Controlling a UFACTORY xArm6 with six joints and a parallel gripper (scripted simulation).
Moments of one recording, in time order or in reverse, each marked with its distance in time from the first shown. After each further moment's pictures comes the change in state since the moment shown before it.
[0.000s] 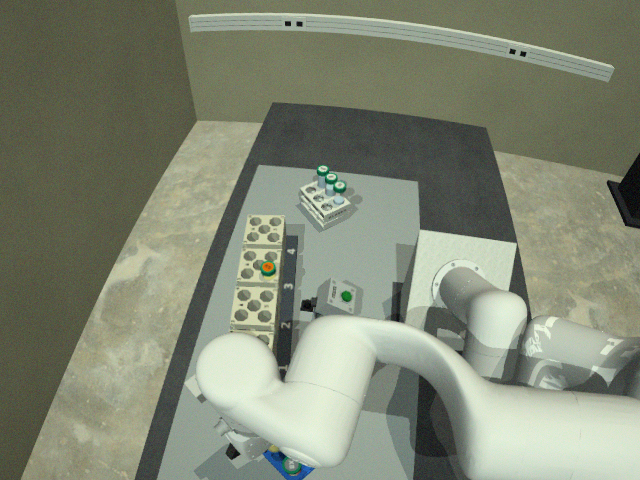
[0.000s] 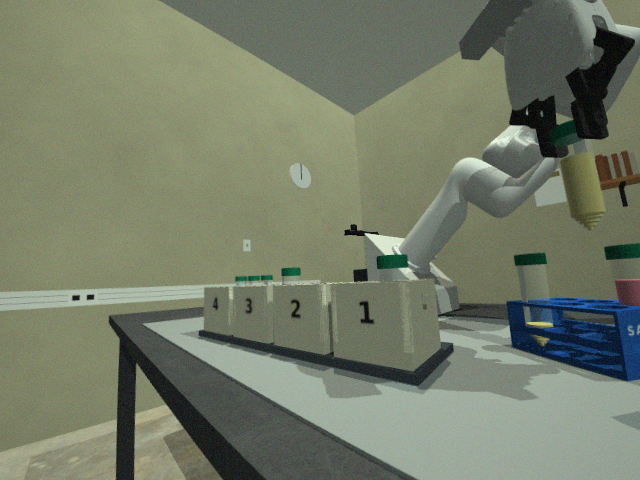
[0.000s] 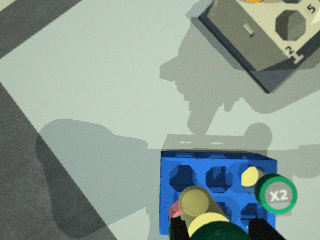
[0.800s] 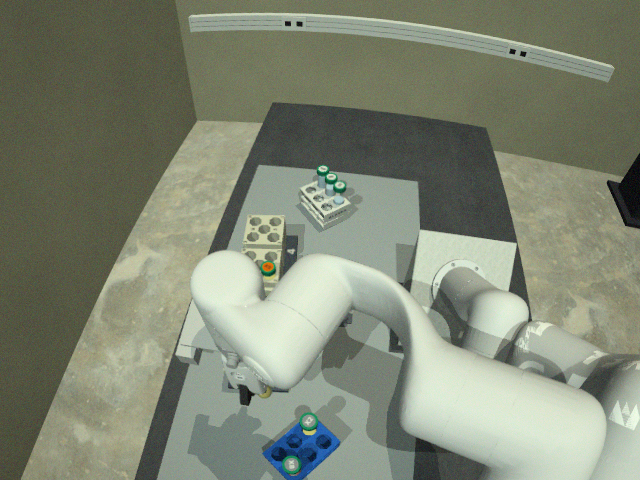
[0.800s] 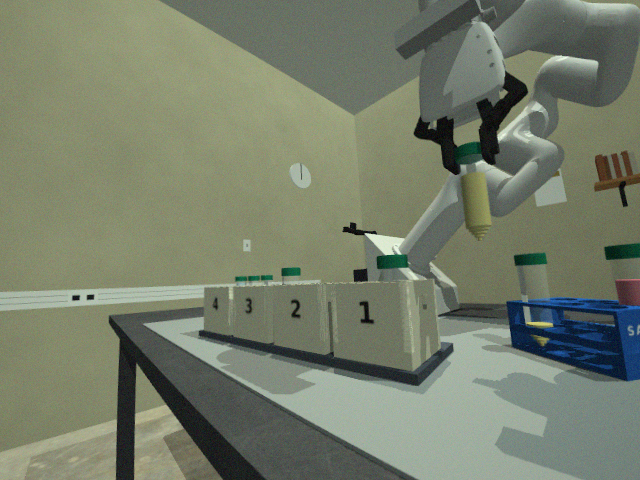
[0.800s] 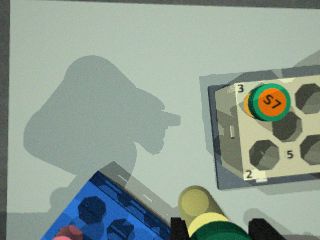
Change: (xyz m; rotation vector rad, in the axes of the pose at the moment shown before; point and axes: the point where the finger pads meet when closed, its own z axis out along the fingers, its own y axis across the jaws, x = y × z) arm 0.085 0.054 0.000 -0.017 0.013 -0.650
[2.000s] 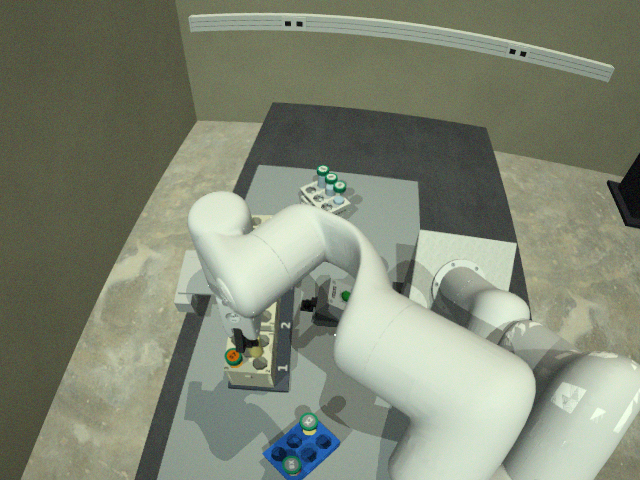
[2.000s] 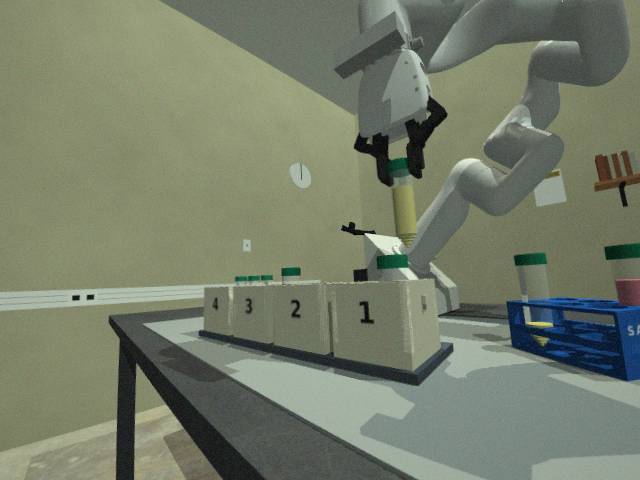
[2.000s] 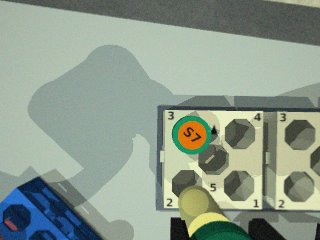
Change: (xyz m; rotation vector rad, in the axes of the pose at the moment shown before) arm 0.031 0.079 0.002 0.020 -0.006 -0.116
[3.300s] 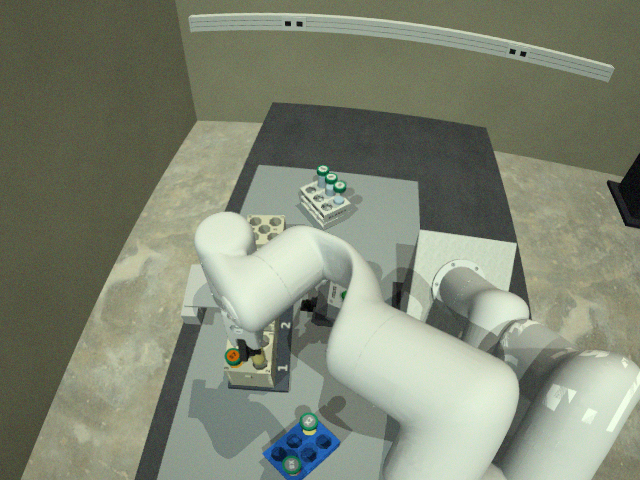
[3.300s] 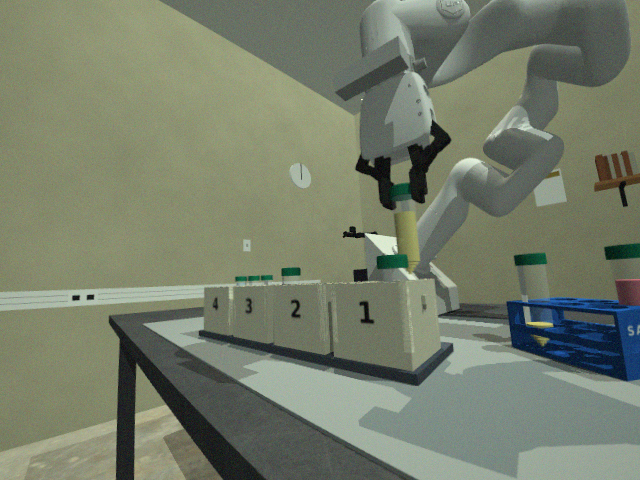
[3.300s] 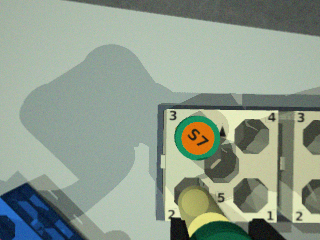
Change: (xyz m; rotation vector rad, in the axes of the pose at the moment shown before) arm 0.000 0.000 0.035 0.000 0.000 0.000
